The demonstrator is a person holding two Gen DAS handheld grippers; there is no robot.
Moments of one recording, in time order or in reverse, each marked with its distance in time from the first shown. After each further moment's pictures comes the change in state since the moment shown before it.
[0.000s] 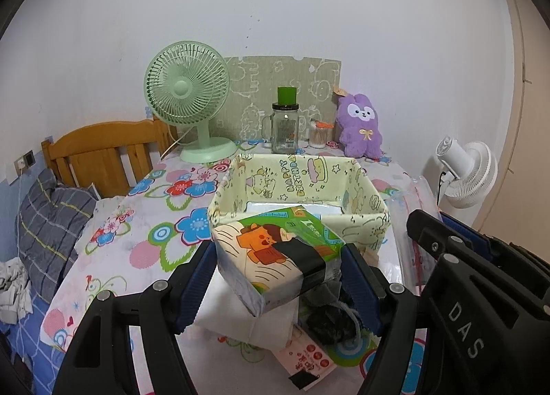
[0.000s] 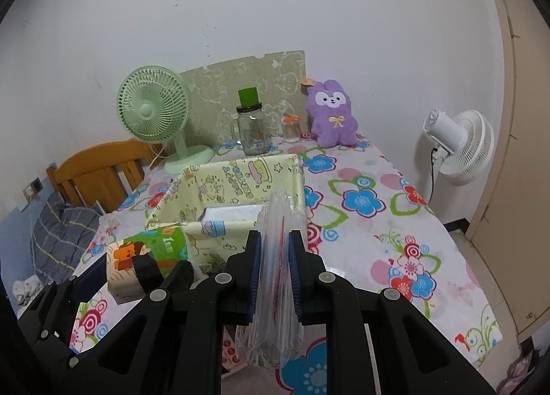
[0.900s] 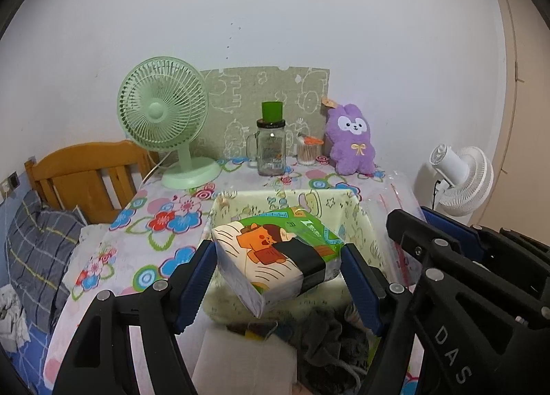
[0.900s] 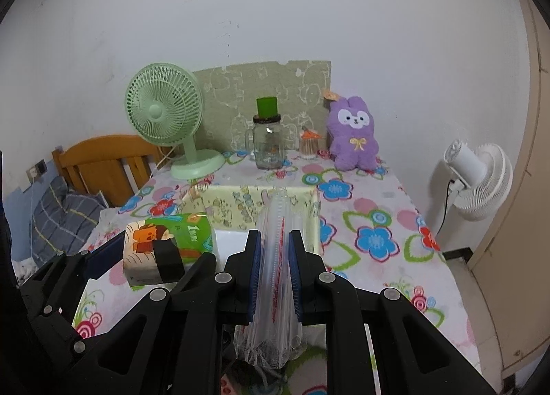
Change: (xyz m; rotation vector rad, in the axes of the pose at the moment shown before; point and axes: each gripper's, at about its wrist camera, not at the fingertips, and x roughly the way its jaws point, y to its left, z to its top) left arm 0.034 -0.001 0.048 0.048 -0.020 -0.056; right arm 0.032 0.012 0.049 -0.106 -0.003 0.032
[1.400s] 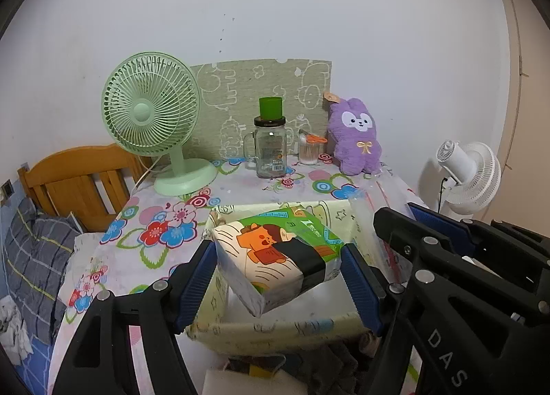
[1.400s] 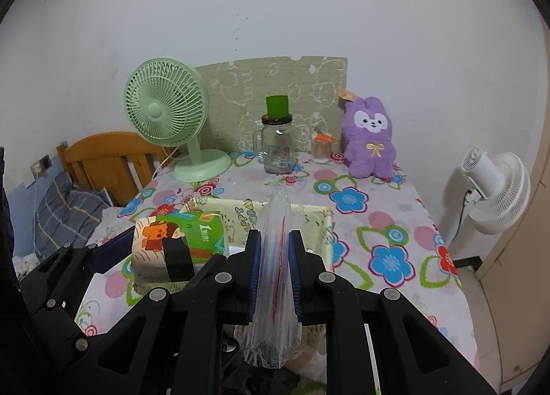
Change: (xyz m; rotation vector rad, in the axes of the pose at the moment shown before) left arm 0.041 0.006 0.021 0.018 0.034 -0.003; right arm 0.046 -0.002 0.024 -0.030 0.033 0.054
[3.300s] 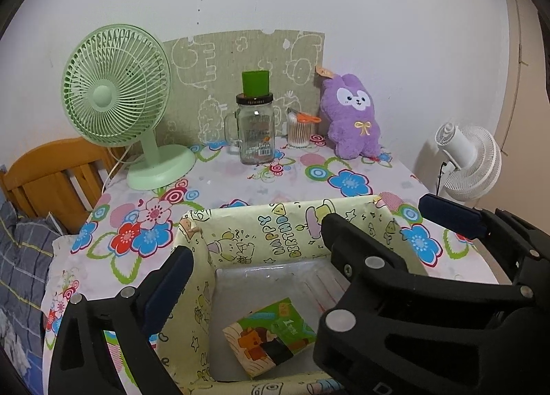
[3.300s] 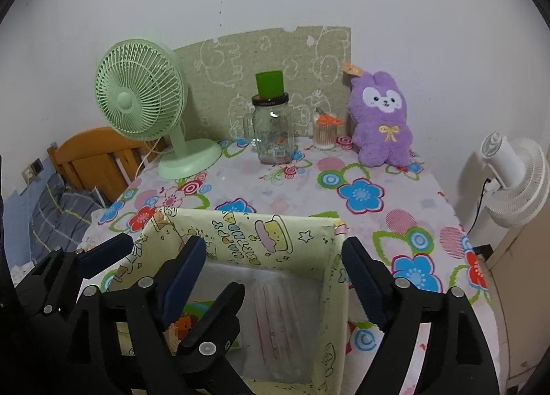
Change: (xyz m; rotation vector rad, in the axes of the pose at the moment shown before) left arm 0.055 0.001 0.014 0.031 0.085 -0.073; right arm 0.072 -0.014 0.014 0.047 0.060 -0.002
